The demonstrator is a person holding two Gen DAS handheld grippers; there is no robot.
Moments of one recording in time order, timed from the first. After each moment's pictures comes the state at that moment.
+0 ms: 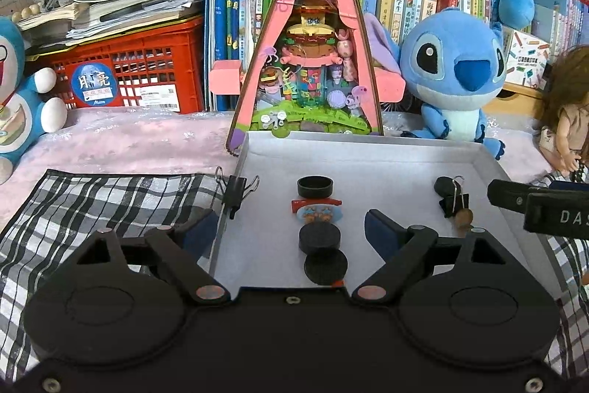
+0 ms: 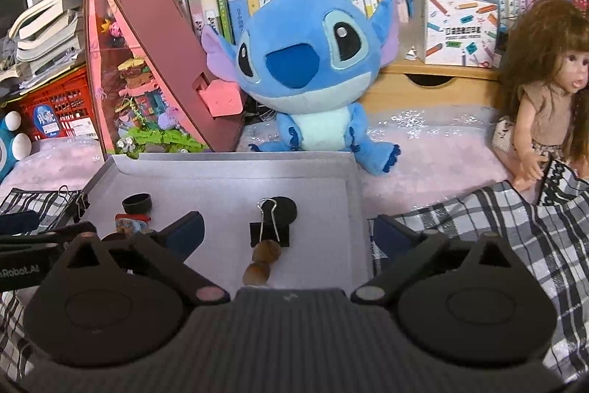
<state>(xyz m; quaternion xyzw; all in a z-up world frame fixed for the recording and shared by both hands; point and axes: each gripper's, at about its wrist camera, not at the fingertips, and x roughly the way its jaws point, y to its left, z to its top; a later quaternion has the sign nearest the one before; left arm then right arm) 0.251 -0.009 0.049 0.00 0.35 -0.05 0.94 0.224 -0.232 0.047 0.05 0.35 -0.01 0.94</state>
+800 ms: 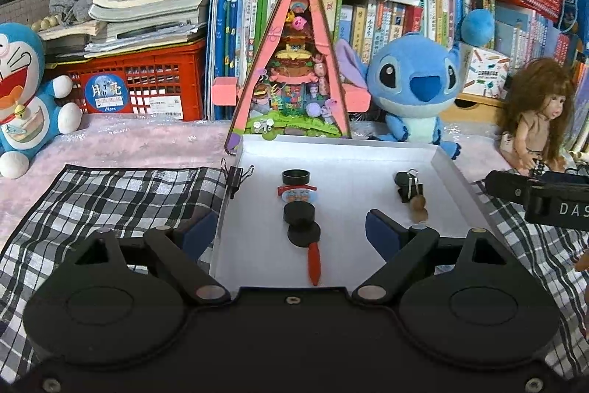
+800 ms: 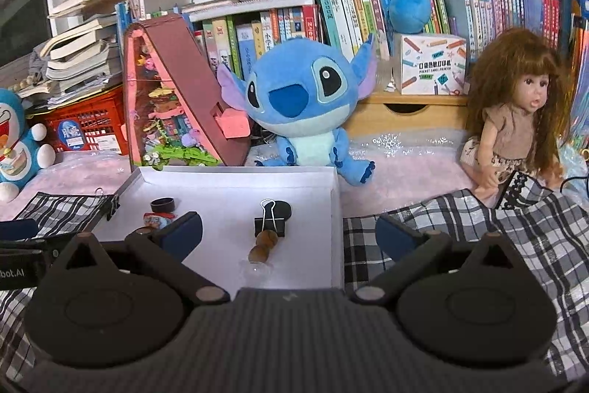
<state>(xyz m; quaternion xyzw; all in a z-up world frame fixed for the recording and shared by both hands) 0.175 0.002 0.086 -0.01 0.32 -0.08 0.94 0.157 -0.237 0.085 0.04 0.30 0.00 0.95</state>
